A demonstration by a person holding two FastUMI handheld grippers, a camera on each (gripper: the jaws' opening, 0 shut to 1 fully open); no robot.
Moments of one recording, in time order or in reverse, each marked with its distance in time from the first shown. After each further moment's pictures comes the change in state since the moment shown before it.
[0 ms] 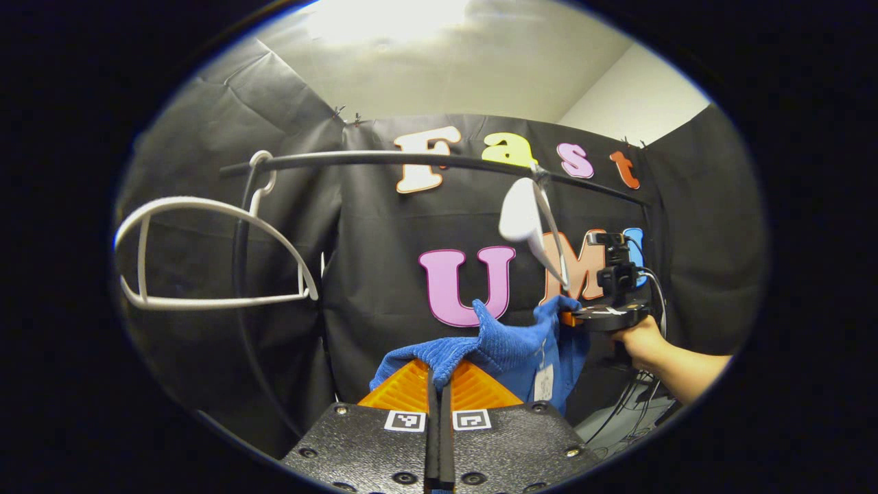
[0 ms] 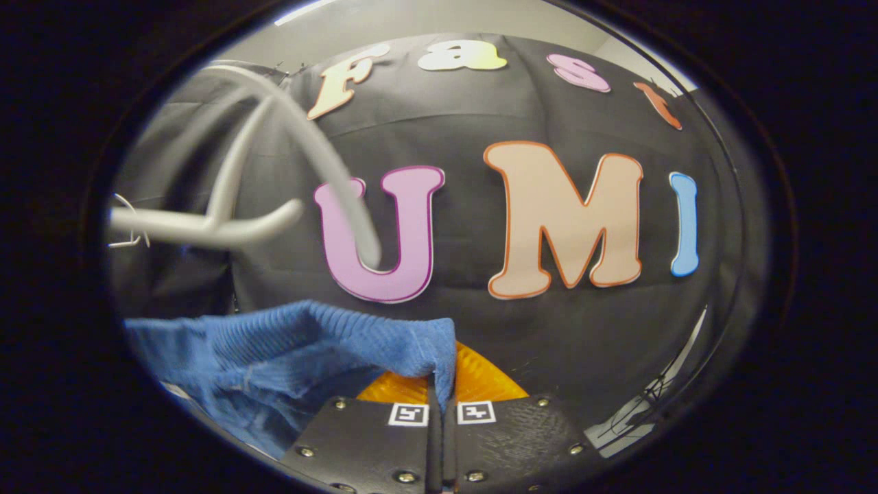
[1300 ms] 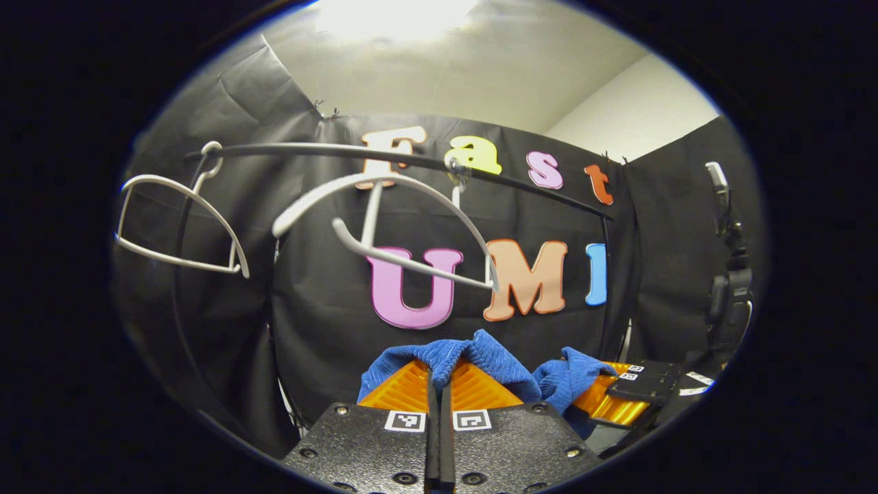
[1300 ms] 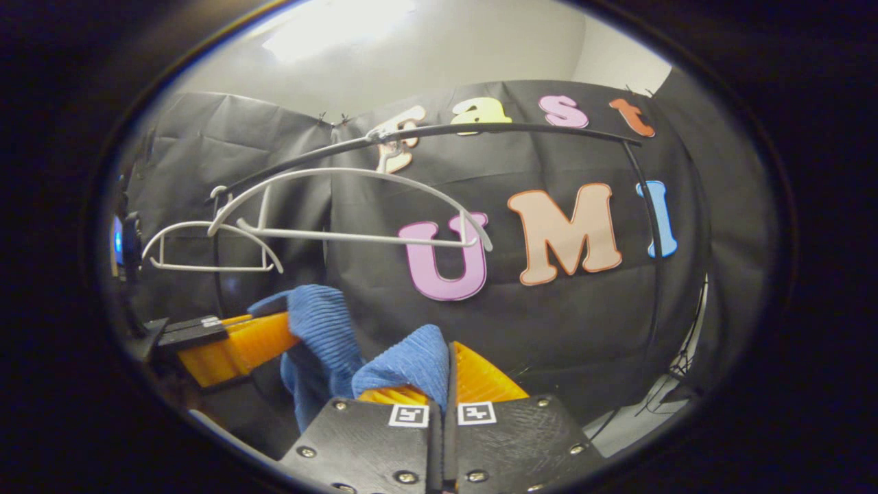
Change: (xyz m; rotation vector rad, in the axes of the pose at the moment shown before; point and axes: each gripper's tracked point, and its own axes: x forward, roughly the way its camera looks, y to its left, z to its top) left arm 0.004 -0.141 -0.014 -0.098 -0.008 -0.140; right arm -0.288 0.077 -0.016 0.089 -0.112 0.139
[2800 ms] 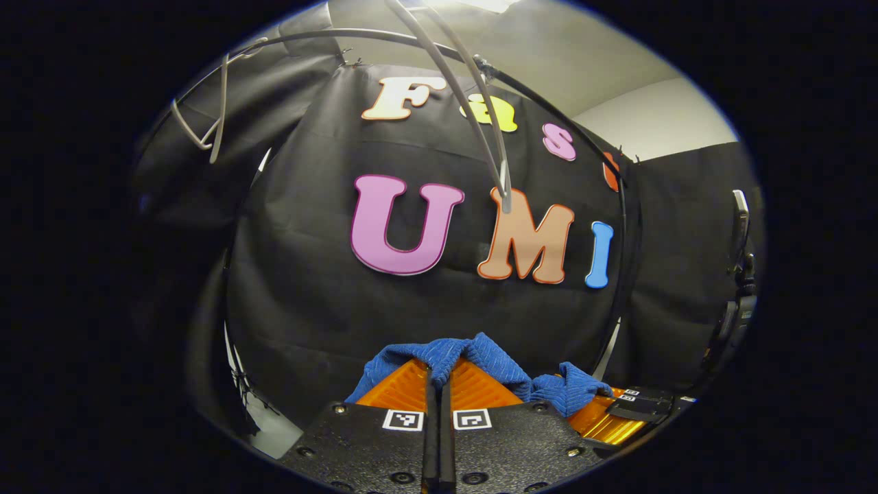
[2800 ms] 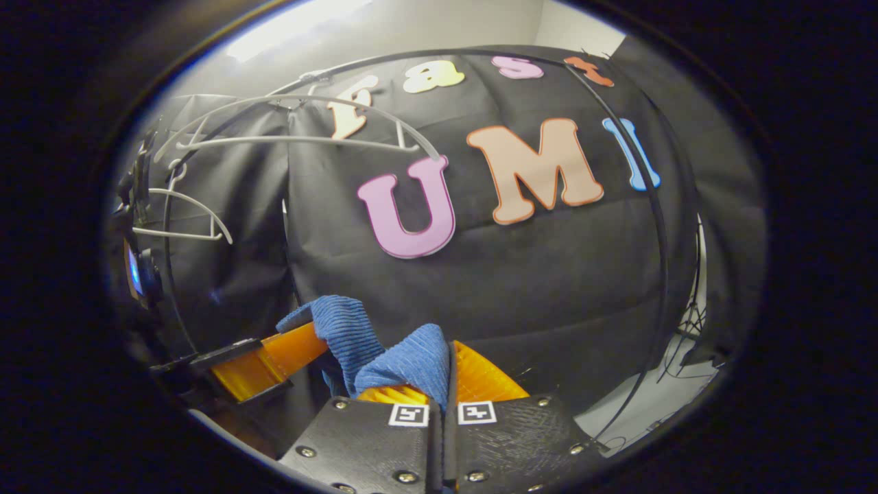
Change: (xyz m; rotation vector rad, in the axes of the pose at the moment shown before) left arm 0.092 0.014 -0.158 -0.154 0.076 -0.018; right arm 0.092 -0.062 -0.145 0.136 0.077 -0.094
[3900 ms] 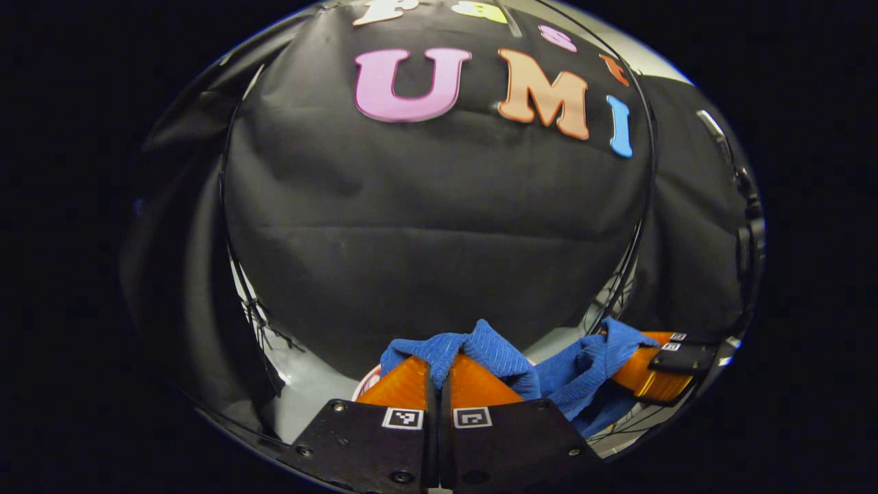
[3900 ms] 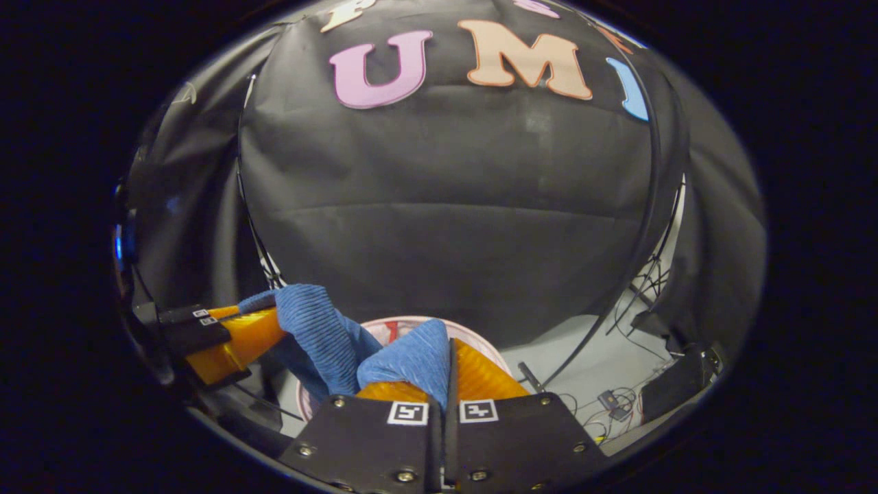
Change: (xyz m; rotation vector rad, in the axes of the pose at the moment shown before) left arm -0.019 0.071 -0.254 0.112 0.502 0.073; right arm -0.001 -0.087 -0.220 -0.188 0.447 -0.205
